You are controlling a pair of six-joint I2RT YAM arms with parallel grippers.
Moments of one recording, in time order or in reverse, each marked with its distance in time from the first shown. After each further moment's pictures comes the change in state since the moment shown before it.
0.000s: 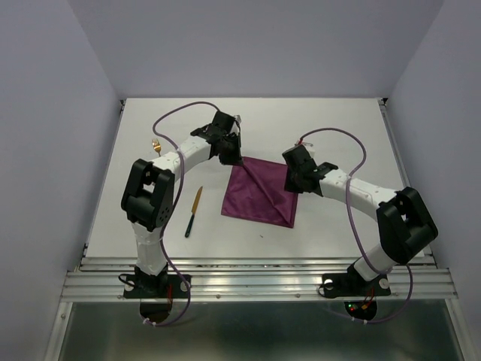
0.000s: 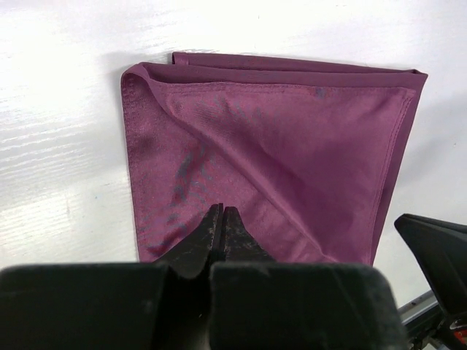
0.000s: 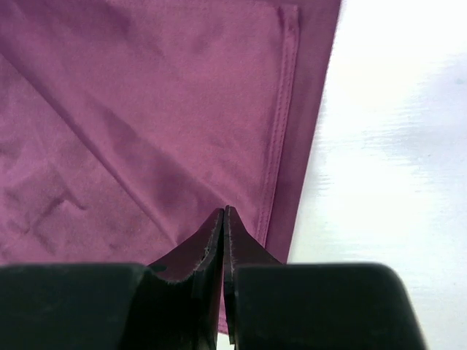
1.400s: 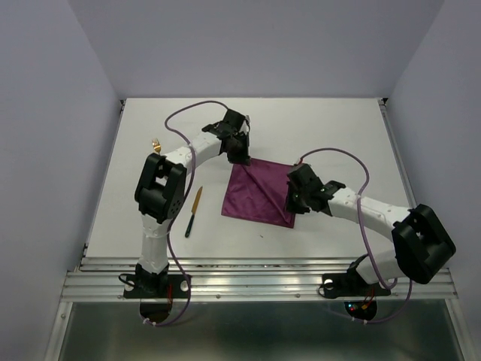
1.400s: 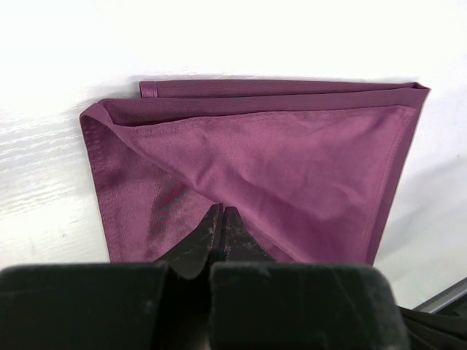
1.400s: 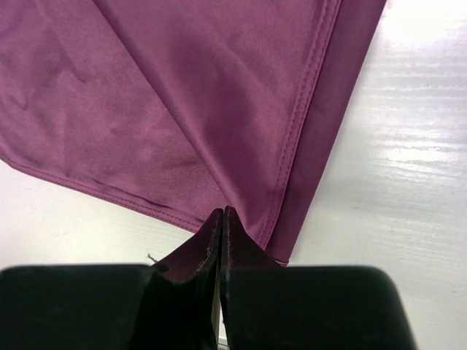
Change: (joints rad) left arm -0.036 0.150 0.148 -0.046 0.003 -0.008; right arm 0.064 -0.166 -0.198 0.003 -0.192 0.065
